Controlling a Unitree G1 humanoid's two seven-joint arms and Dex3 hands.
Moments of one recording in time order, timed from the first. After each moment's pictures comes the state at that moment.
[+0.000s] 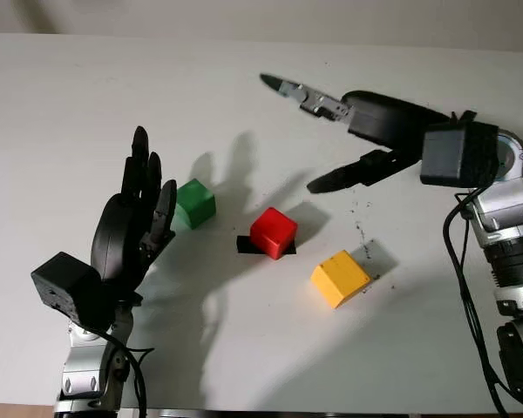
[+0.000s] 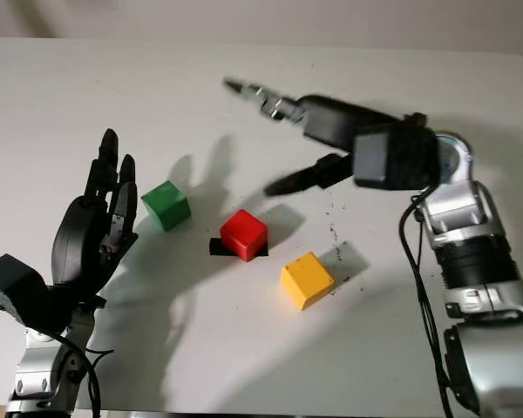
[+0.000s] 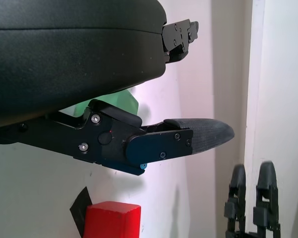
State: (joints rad) left arm -0.10 0.16 0.13 -0.02 -0.18 -0.17 -0.23; right arm -0.70 -0.55 0.02 0.38 -0.03 -0.28 0.60
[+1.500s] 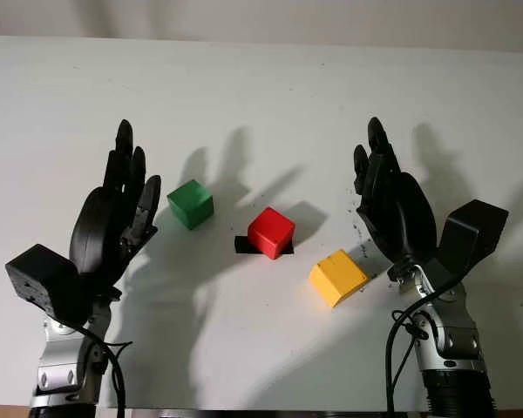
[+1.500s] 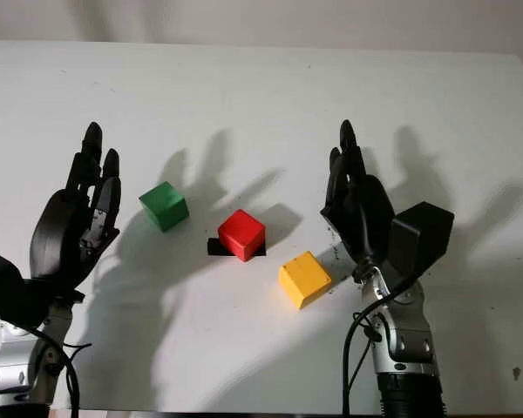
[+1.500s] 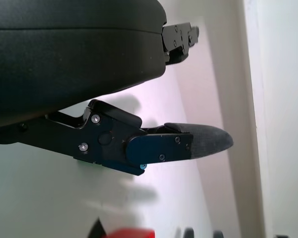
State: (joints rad) left arm -0.18 0.38 0.23 -0.02 -0.08 -0.12 -0.23; right arm -0.25 -0.14 -0.09 0.03 0.19 0.07 0.20
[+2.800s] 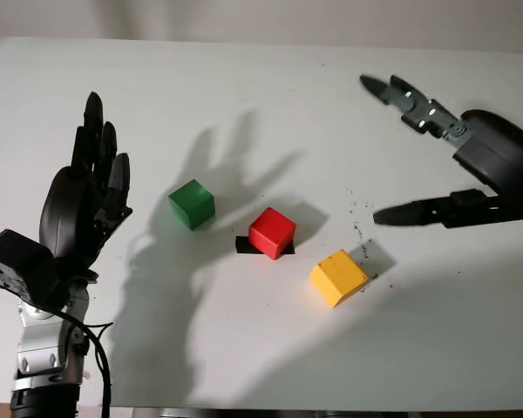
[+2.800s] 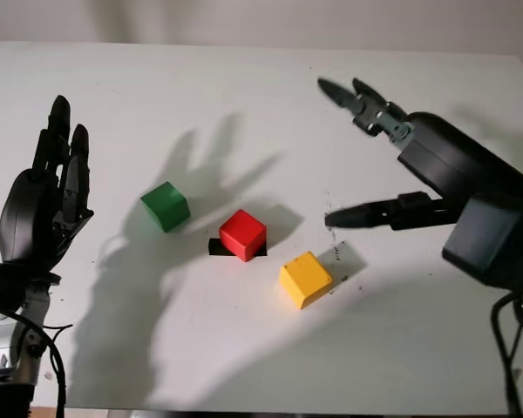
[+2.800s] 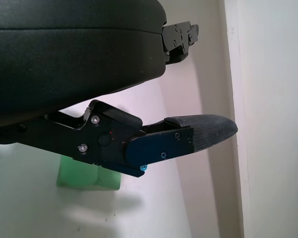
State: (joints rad) left arm -0.16 0.26 0.25 0.01 -0.21 -0.16 -0.23; right arm -0.26 -0.90 -0.20 -0.39 -0.11 -0.06 0.66
